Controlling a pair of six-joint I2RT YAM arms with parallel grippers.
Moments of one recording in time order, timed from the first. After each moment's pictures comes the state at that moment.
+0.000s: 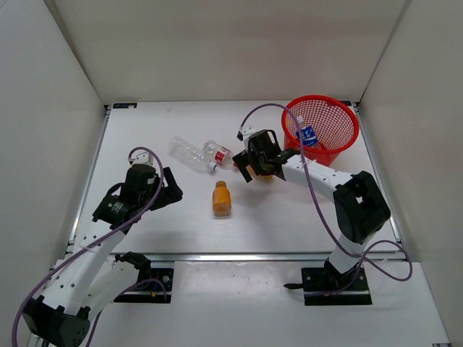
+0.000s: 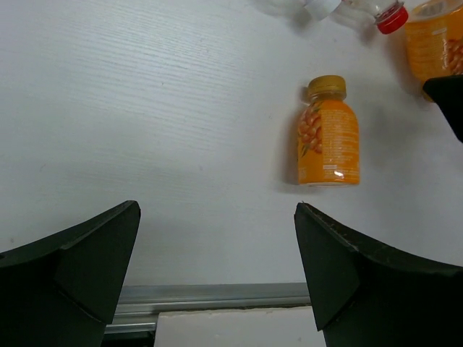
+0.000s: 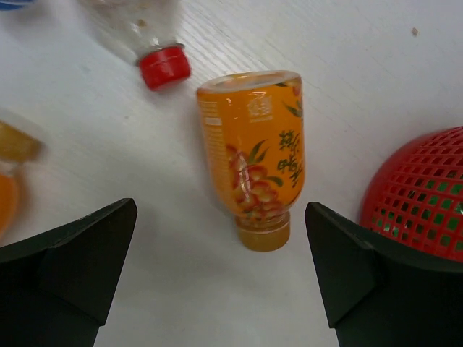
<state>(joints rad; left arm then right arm) -0.40 0.80 0.82 -0.79 -0.15 -0.63 0.63 1.70 1.21 -0.30 0.14 -0.08</state>
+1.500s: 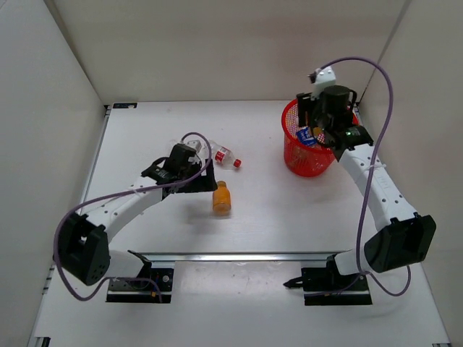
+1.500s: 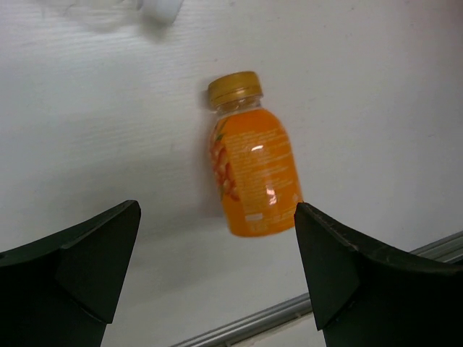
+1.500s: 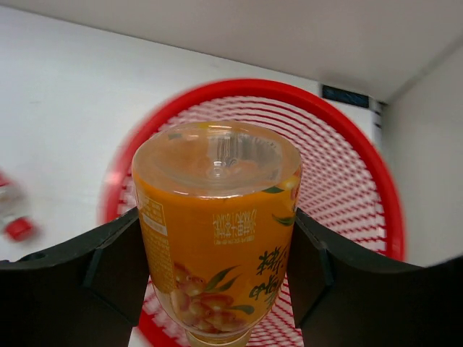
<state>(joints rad) -0.53 1.31 0.92 -0.48 0.02 -0.51 0.30 1.40 1.41 -0.34 0.14 -0.13</state>
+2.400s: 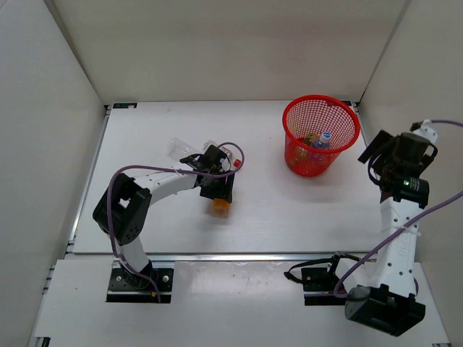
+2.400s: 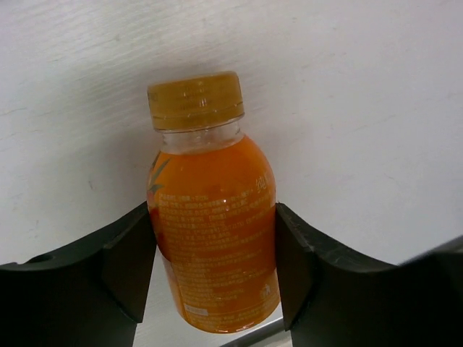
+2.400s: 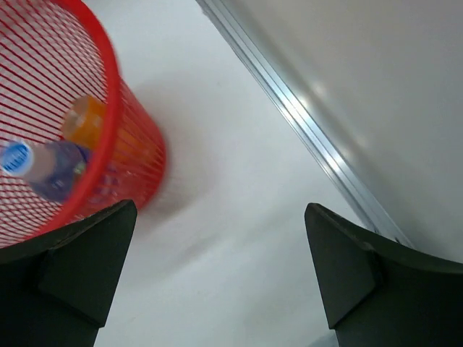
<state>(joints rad) -0.67 1.73 1.12 -0.49 0.09 -0.42 -0.31 1.01 1.19 -0.69 0.15 0.23</state>
